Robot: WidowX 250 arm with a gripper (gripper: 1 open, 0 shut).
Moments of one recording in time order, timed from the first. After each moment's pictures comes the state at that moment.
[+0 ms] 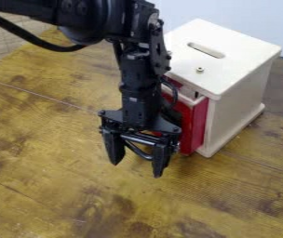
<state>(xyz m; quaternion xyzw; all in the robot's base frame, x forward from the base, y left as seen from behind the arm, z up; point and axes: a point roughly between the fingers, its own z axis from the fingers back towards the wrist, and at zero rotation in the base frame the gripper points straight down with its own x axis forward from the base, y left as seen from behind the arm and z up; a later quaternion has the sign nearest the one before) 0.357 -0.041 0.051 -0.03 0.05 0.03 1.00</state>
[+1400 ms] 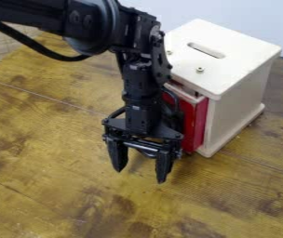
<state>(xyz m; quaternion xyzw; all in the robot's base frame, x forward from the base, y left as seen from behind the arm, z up) 0.361 -0.034 0.045 -0.03 0.05 0.04 1.00</state>
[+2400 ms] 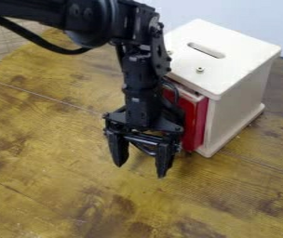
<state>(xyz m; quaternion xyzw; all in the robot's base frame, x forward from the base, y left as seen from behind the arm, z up) 0.384 -0.021 0.056 -0.04 0.03 -0.07 1.00</state>
